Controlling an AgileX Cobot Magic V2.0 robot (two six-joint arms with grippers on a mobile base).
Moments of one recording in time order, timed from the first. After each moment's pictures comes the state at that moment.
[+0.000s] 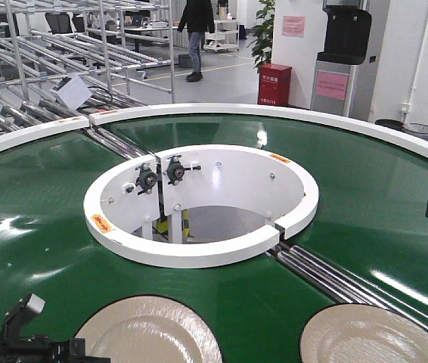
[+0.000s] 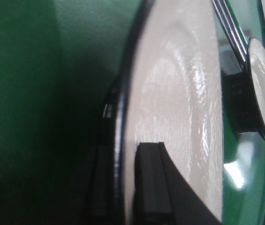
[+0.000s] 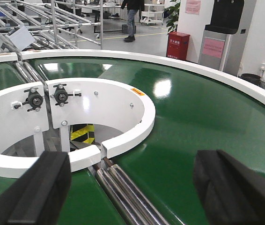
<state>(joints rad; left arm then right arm) 0.06 1.83 -0.80 -1.58 0.84 1.24 0.08 0.90 -0.80 -0.01 0.08 0.00</state>
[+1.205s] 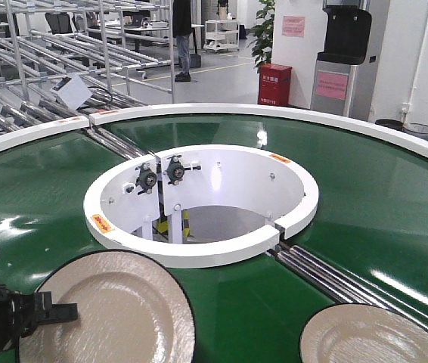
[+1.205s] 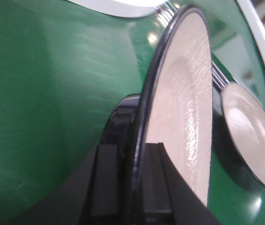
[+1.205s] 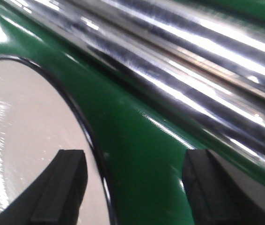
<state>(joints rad) 0.12 1.52 -0.82 -1.45 0.74 1.07 -0.56 1.89 -1.14 0.84 0.93 -0.57</state>
